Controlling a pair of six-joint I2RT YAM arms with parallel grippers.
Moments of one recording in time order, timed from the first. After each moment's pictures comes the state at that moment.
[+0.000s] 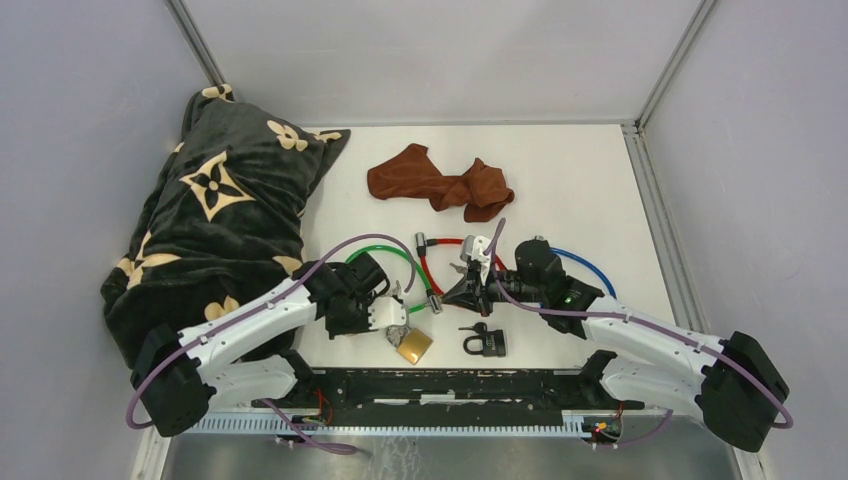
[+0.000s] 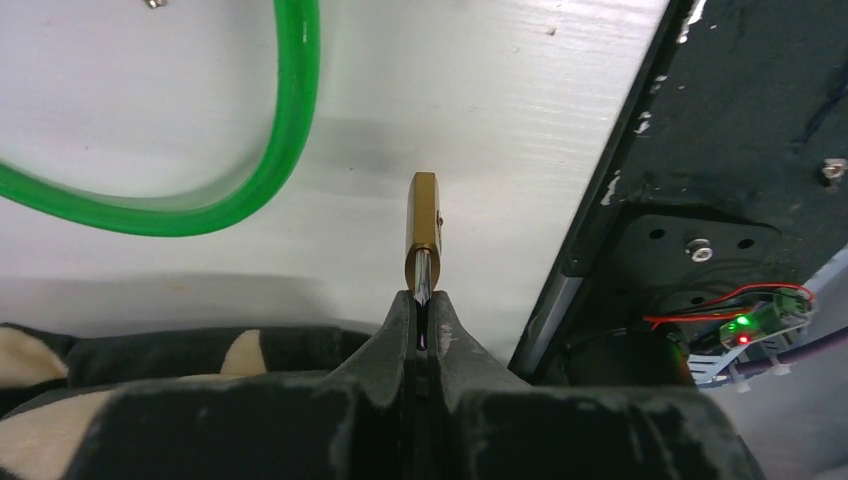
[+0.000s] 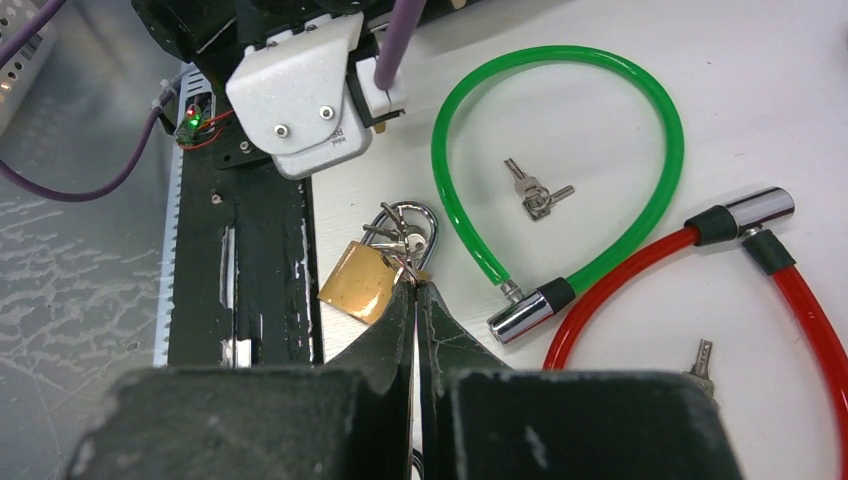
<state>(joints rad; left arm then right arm) -0.81 1.09 0.75 -1.09 0.03 0.67 0.81 1.03 0.52 0.21 -0.60 -0.01</state>
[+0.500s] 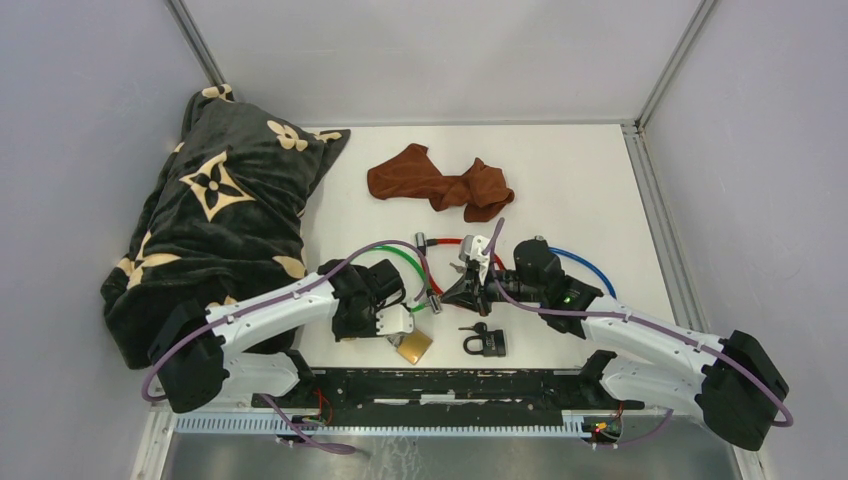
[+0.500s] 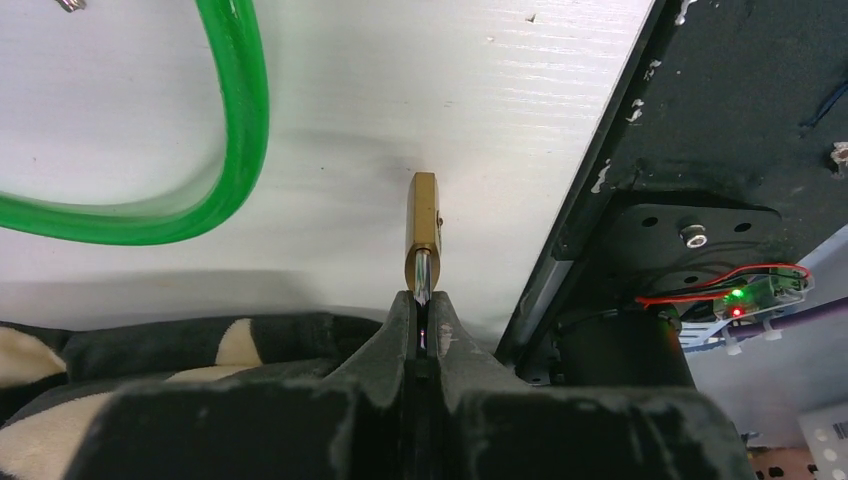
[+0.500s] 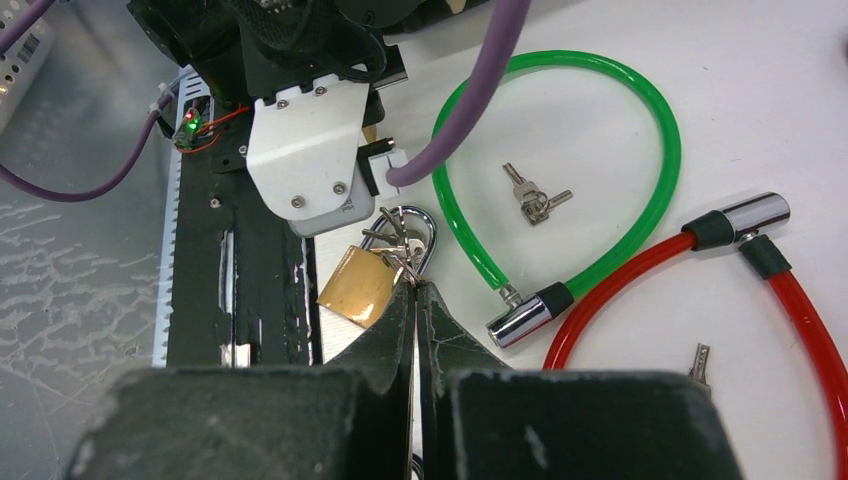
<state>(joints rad) -0.91 1.24 0.78 -1.12 -0.06 0.61 0.83 1.05 0.54 0.21 -0.58 -0.01</state>
